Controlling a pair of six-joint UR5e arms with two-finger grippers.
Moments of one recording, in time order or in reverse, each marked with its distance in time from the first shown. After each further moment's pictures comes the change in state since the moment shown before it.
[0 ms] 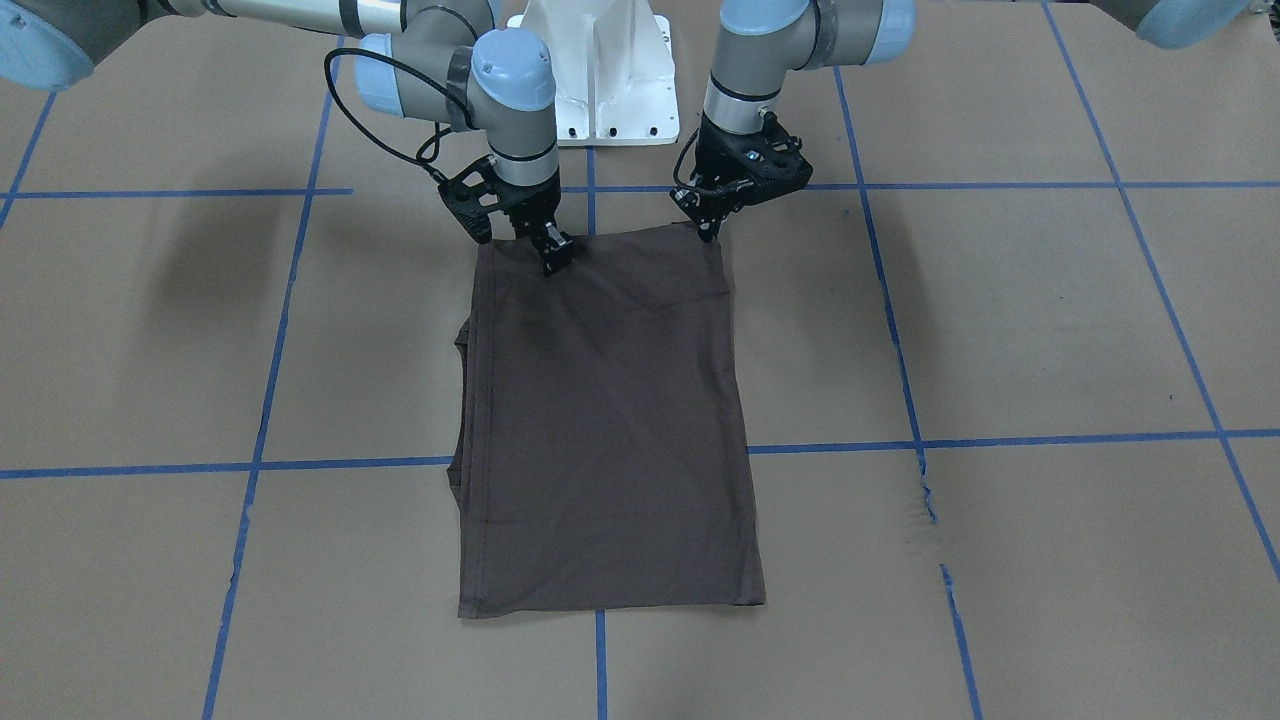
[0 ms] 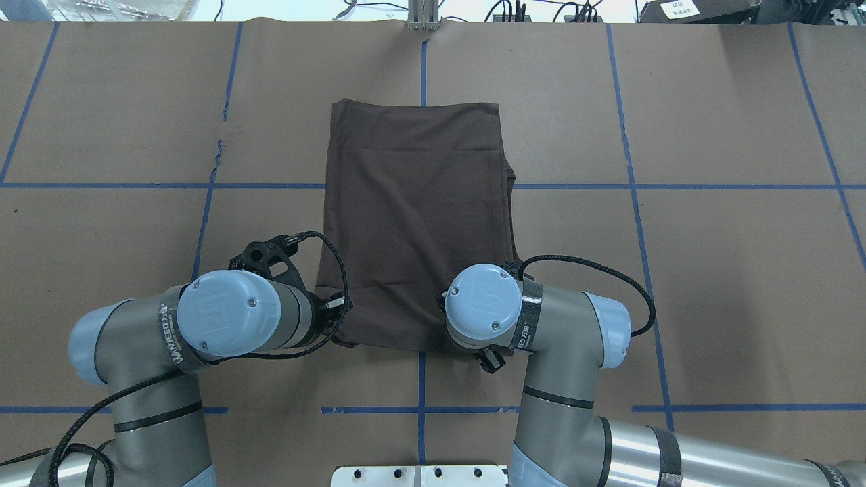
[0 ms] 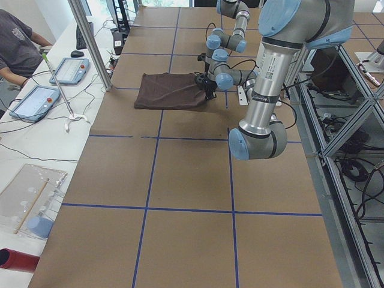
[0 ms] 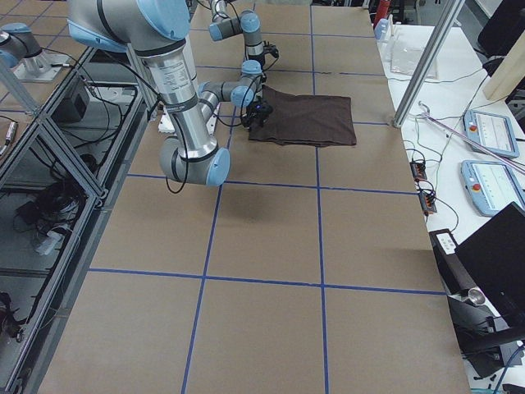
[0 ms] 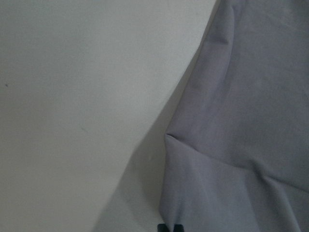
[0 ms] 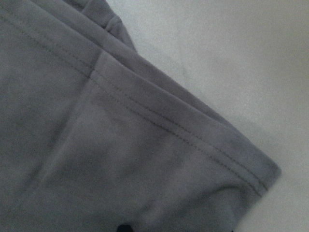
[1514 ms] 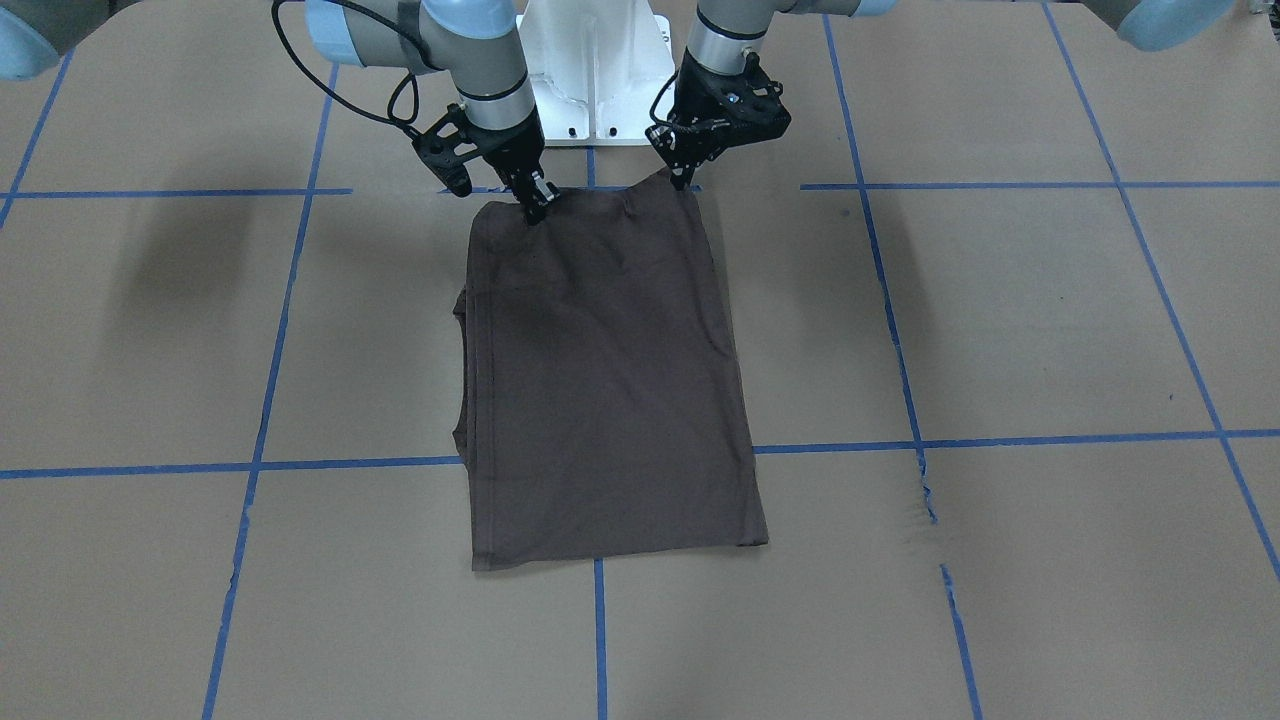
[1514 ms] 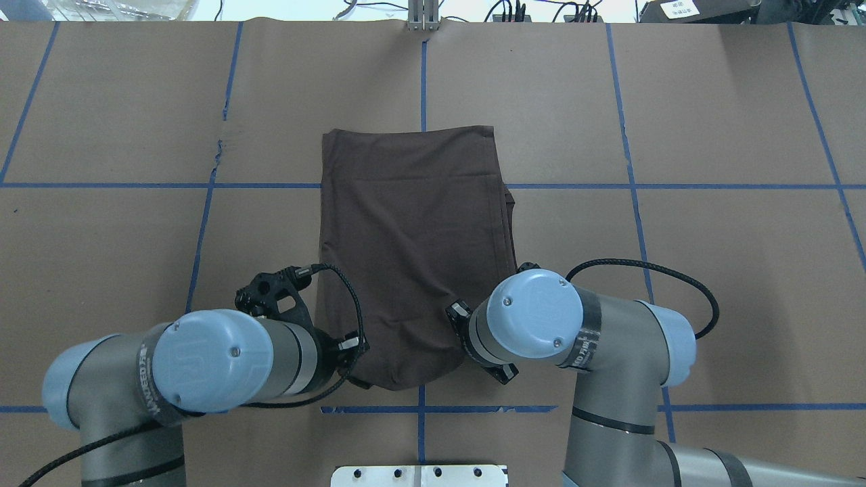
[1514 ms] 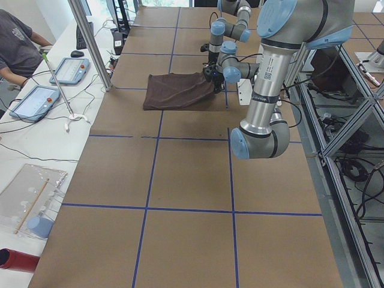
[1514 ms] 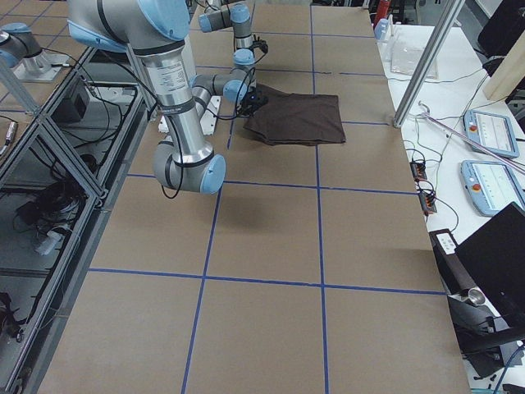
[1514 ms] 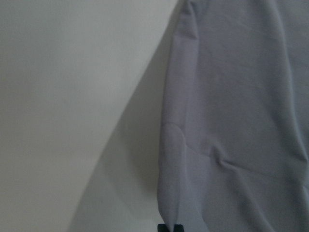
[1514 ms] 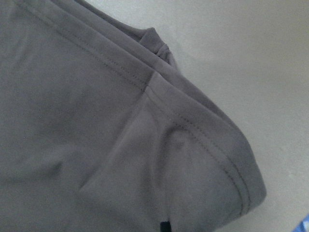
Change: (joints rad) left arm 0.105 0.001 -0.145 0.062 -0.002 -0.003; right arm -0.017 -0.105 0.241 0.003 0.014 -0.025
